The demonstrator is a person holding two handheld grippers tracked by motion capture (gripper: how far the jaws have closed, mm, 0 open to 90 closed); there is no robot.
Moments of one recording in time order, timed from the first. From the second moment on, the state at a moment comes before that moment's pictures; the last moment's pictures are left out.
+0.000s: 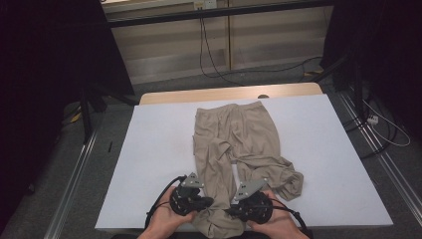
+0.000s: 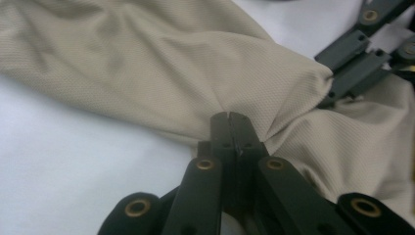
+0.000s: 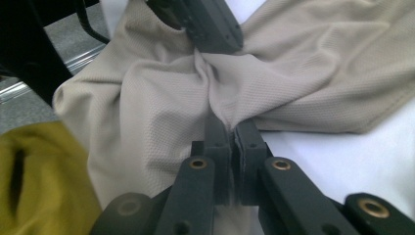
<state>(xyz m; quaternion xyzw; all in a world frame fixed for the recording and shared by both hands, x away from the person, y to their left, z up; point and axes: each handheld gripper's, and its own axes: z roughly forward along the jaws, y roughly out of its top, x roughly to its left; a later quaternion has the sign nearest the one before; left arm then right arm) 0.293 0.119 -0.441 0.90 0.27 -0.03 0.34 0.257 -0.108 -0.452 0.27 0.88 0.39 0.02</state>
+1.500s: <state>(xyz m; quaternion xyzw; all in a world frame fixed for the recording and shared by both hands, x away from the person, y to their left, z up) 0.308 0.133 -0.441 0.90 0.30 0.06 0.32 0.290 -0.124 -0.452 0.34 0.86 0.36 0.09</state>
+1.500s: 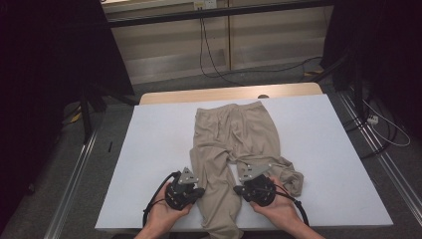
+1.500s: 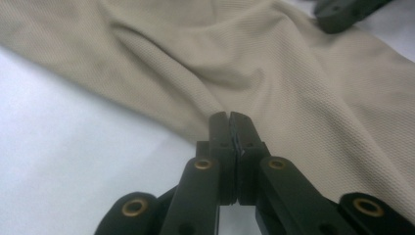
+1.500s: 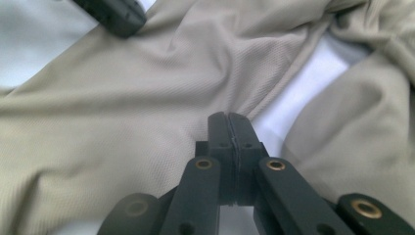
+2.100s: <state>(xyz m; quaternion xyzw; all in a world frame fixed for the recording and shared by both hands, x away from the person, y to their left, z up) 0.271 0.157 -0.436 0.90 0.28 -0.01 0.33 0.233 -0.138 -0.449 0.31 0.87 0.37 0.03</state>
